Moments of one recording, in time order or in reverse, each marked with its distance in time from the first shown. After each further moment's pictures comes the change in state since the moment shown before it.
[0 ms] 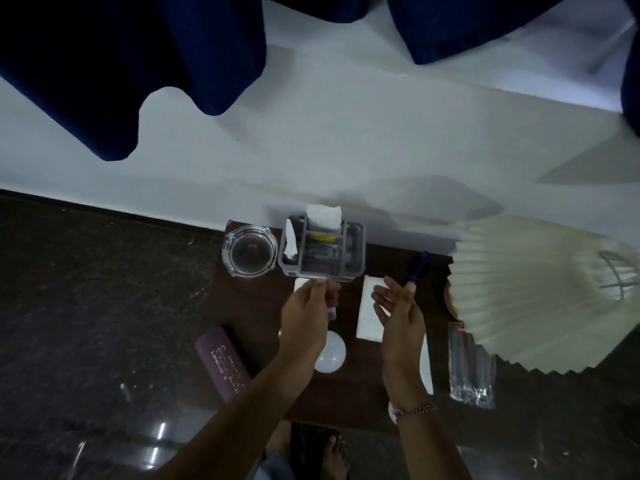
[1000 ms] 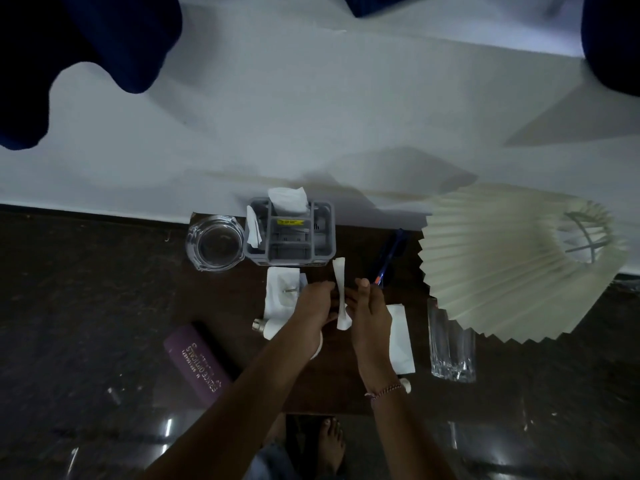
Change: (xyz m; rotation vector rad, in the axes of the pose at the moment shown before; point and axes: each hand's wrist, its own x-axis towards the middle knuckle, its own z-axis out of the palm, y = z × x) left_hand 0.035 -0.025 0.055 0.014 -0.149 -0.419; right_hand 0.019 0.046 -0.012 -0.250 -0.044 -0.008
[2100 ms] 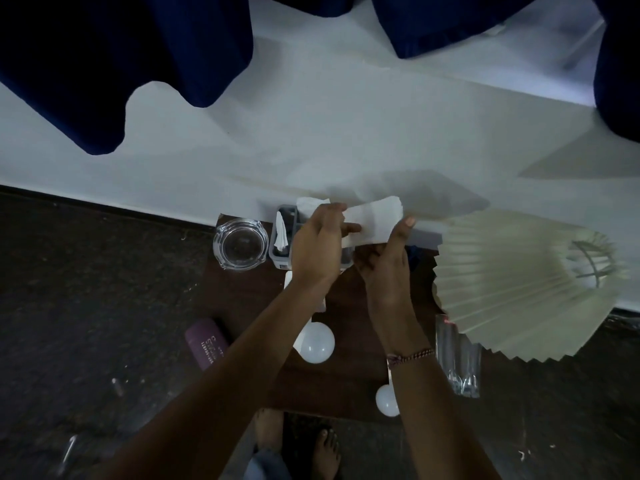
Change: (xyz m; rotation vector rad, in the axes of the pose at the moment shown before) left_hand -0.061 0.071 -0.021 0.003 0.079 0.684; right_hand -0.016 -0.122 0.011 0.381 -0.230 -0.050
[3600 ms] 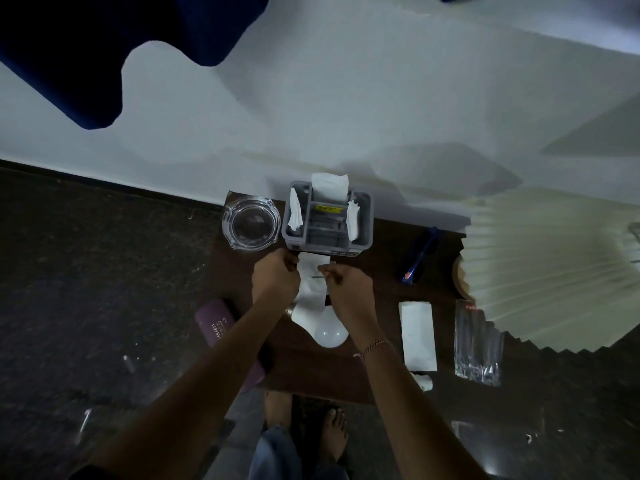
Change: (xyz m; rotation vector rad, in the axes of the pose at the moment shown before) left_hand 0.033 -0.118 -0.076 0.773 0.109 -0.108; right_hand 0.016 0.111 0.001 -0.918 -0.156 -0.073
